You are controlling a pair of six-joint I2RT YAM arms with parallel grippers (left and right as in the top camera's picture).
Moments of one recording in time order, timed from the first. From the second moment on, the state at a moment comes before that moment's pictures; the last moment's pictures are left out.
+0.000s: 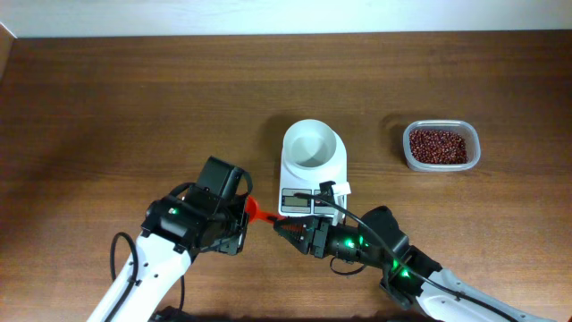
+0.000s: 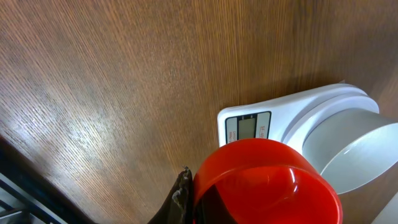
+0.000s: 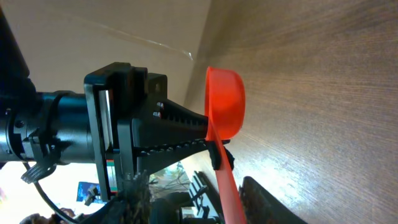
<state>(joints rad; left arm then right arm) -0.43 1.15 0.93 -1.03 0.10 -1.81 0.78 1.17 0.35 0.61 -0.47 1.13</state>
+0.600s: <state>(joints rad) -0.55 1.15 0.93 -1.01 0.09 -1.87 0.78 1.17 0.35 0.59 -0.45 1.13</state>
